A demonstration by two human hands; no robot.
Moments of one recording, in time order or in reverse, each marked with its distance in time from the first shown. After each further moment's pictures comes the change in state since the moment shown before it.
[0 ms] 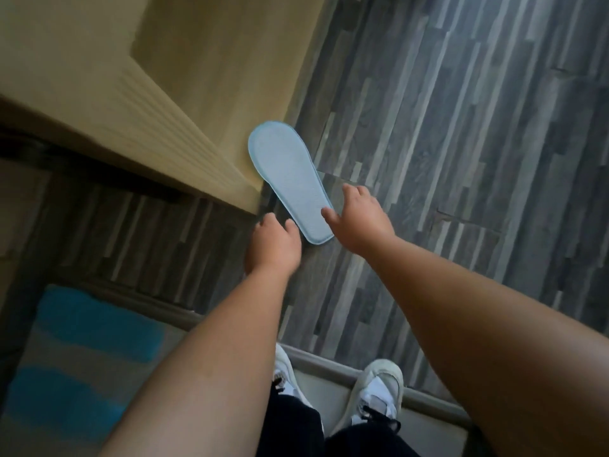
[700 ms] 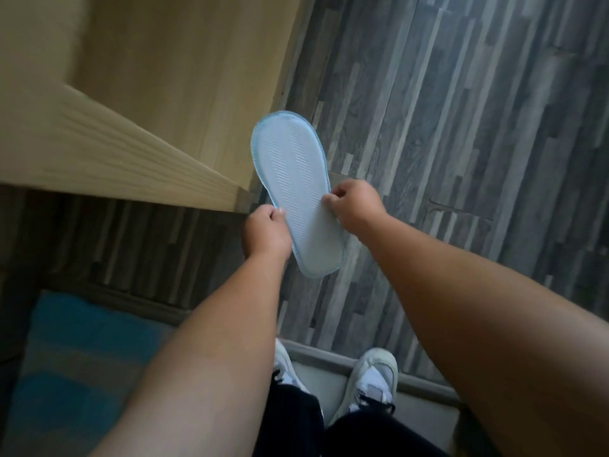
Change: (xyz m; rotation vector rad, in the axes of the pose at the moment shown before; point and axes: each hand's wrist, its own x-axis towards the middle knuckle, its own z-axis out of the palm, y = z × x) left_hand 0.010 0.015 -0.001 -0.303 0.043 -0.034; right_hand 0.020 0.006 -0.016 0.431 -0.052 0.187
